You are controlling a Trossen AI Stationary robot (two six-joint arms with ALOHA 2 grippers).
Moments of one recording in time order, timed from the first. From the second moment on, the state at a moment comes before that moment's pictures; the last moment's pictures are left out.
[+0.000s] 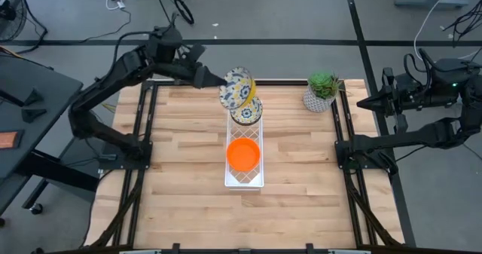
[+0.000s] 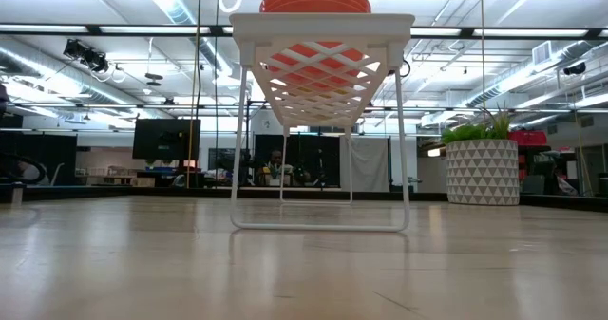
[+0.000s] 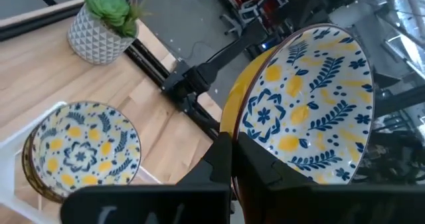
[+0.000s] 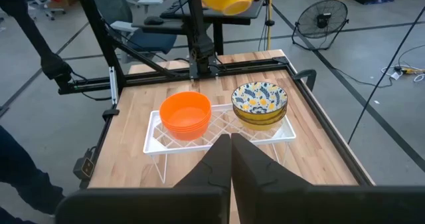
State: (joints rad) left arm 0.46 1.41 1.75 -0.69 0.50 -0.71; right arm -0.14 0.78 1.72 -1.32 -0.10 0.04
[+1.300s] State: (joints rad) left arm 0.46 1.81 2.00 -1.16 0.35 -0.56; right arm -0.14 0.78 1.72 -1.32 -0.11 0.04
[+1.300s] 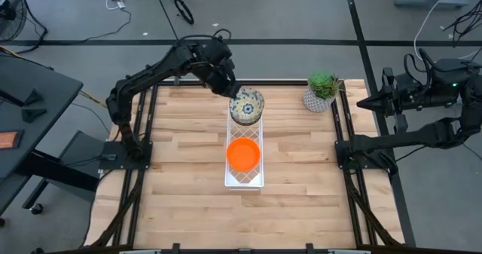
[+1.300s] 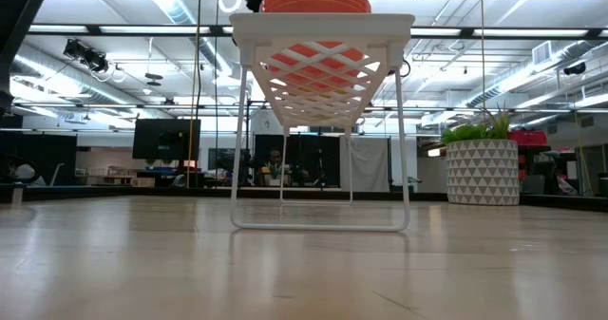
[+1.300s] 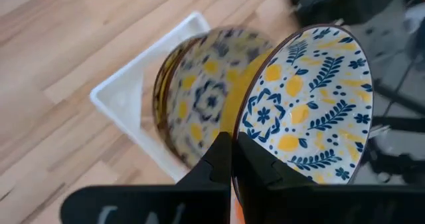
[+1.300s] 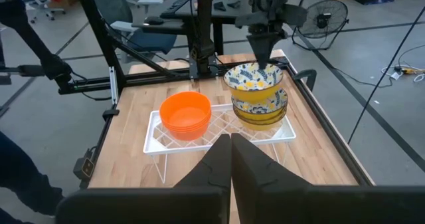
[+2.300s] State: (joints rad) left arm 0.45 1.89 2.00 -1.18 0.30 -0.46; right arm -0.14 0.78 1.72 -1.32 -0.10 0.04
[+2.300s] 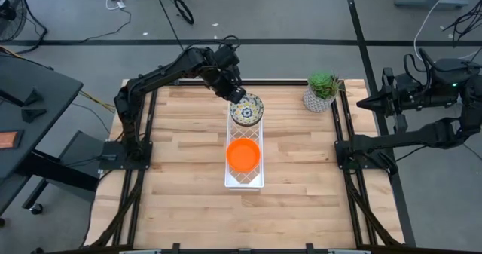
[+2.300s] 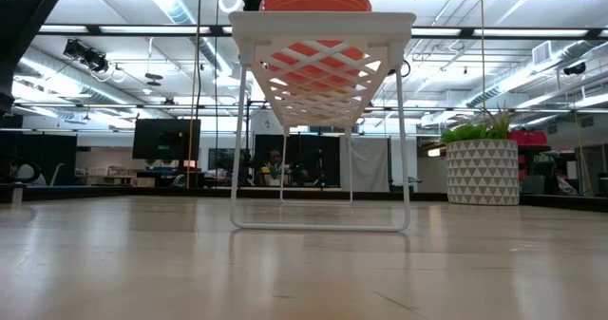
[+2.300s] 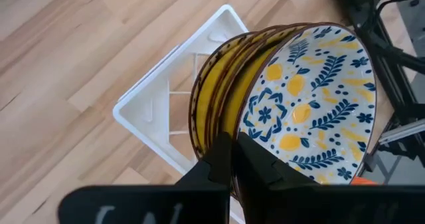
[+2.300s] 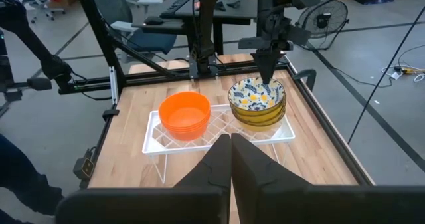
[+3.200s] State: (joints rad) left arm 0.45 1.90 2.00 -1.18 0.30 -0.40; right arm -0.14 0.78 1.72 -1.32 -0.11 0.04
